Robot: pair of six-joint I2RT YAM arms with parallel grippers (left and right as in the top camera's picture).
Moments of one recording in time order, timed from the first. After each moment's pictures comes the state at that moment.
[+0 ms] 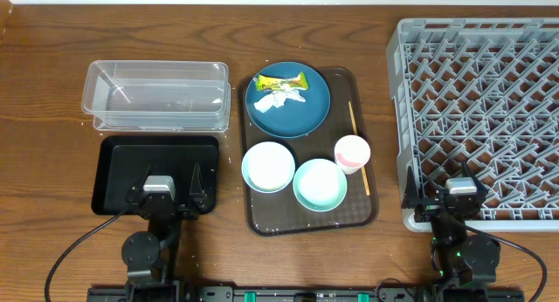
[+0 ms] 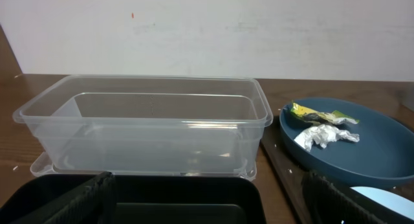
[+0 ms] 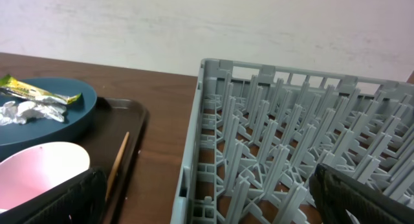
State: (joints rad) left arm 0.06 0.01 0.02 -0.10 0.09 -0.04; right arm 0.00 0.01 0.01 -0.07 -0.05 -0.08
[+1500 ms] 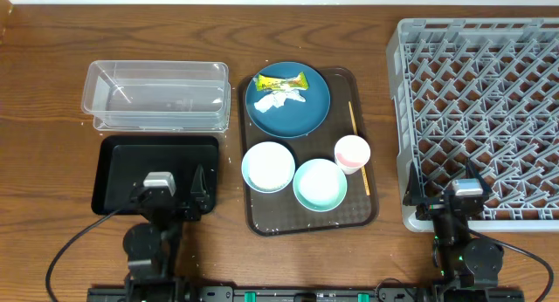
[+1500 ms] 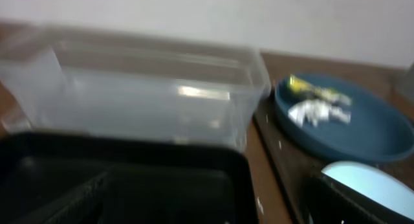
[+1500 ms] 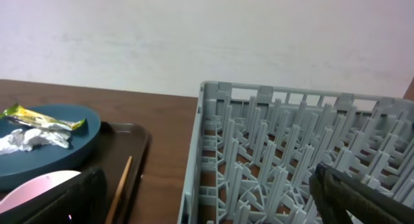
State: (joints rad) left arm 0.06 0.14 0.05 -0.15 0.12 -0.13; right arm 0.00 0.02 0.01 0.02 -0.05 -0.04
